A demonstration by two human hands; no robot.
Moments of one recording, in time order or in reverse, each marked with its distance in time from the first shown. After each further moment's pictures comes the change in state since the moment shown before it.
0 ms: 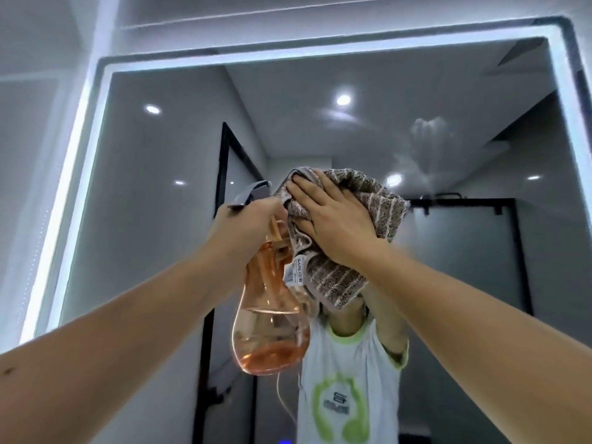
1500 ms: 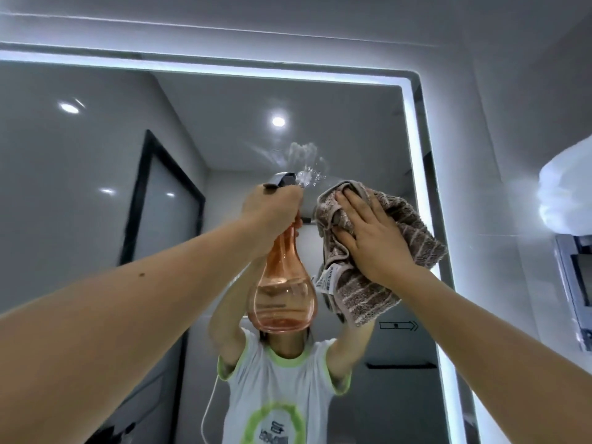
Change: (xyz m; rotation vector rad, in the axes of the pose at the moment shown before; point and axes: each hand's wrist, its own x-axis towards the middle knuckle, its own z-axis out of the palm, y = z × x) left_hand -0.004 0.025 0.182 0.012 -0.252 -0.013; right_hand -0.110 0.188 -0.036 -0.052 0.024 0.264
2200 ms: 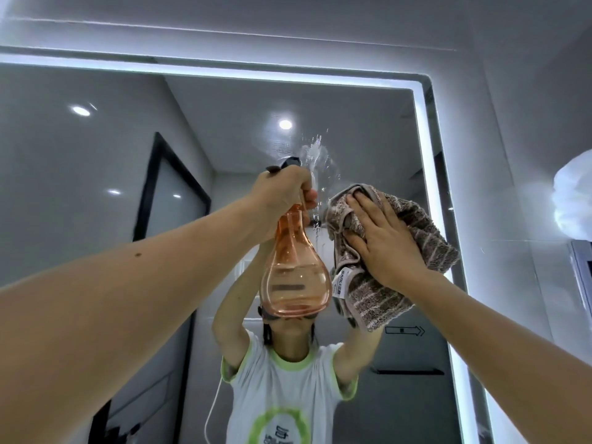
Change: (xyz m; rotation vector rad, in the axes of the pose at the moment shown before) left_hand 0.012 0.017 -0.010 -0.054 -0.082 0.023; right_hand -0.001 -0.002 -0.004 0.015 -0.014 0.038
